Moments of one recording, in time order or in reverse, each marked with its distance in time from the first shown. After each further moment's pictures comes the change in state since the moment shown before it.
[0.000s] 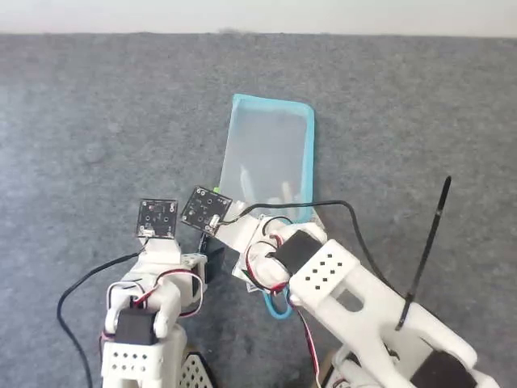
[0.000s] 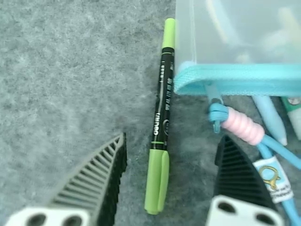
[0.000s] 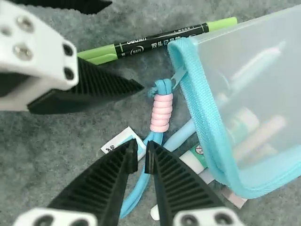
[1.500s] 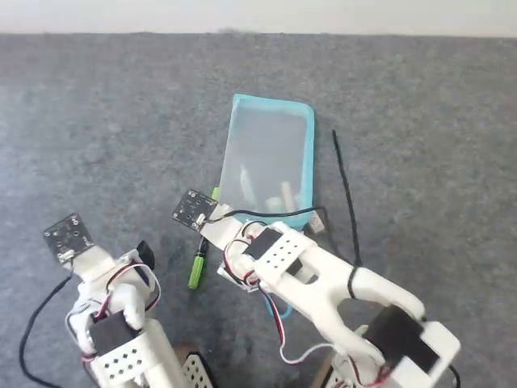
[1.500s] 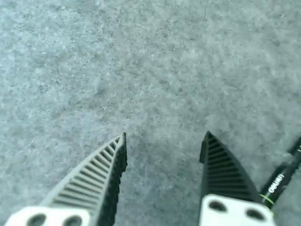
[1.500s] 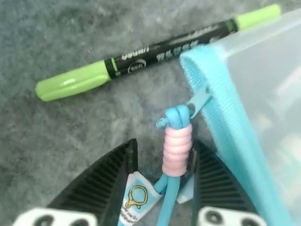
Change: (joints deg) left arm -32.7 0.0 0.0 0.0 5.8; right arm -1.8 24.1 -1.1 -17.8 -6.6
